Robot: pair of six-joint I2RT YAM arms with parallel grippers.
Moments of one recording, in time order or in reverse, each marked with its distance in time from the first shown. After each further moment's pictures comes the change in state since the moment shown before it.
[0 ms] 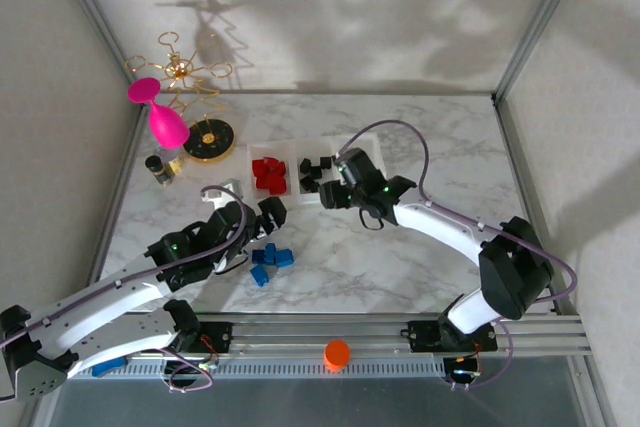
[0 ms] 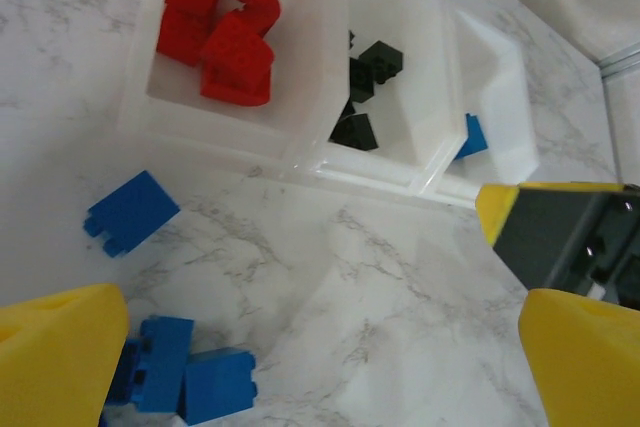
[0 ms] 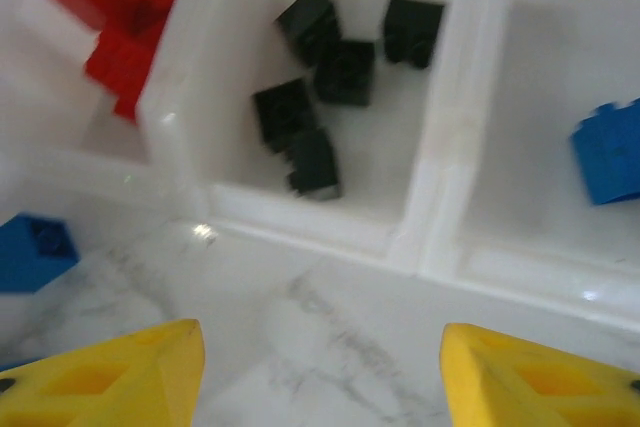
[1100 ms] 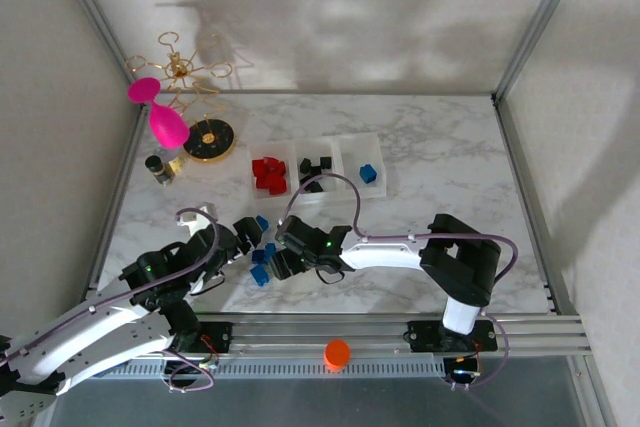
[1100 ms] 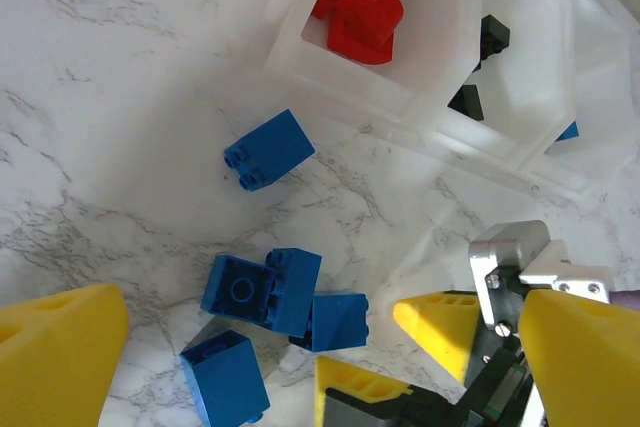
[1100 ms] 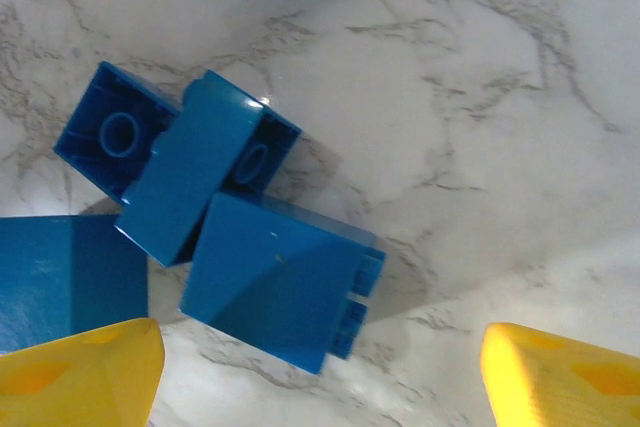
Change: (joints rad) left arm 0.000 -0.222 -0.103 -0.236 -0.009 -0.127; right arm 0.401 0.259 -0.023 0.114 -0.028 0.201
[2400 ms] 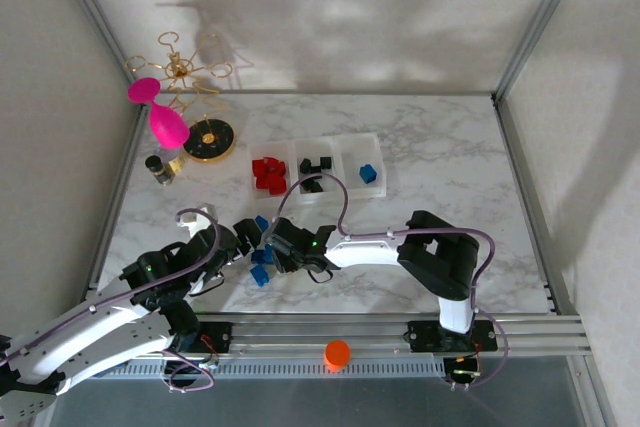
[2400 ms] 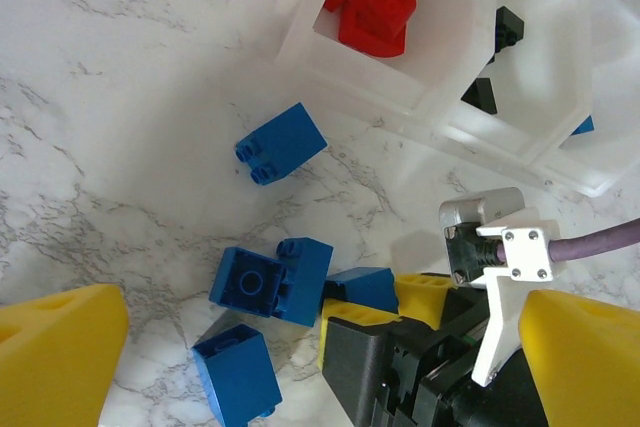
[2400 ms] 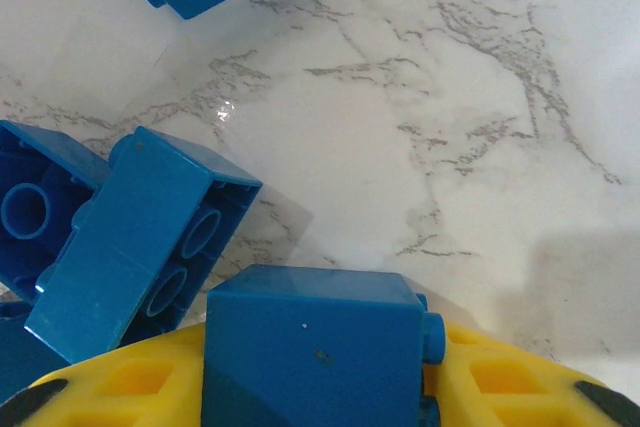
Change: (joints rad) left arm 0.000 0.007 0.000 -0.016 0.004 0.000; right arm 0.007 0.107 0.085 -0.031 0.102 0.032
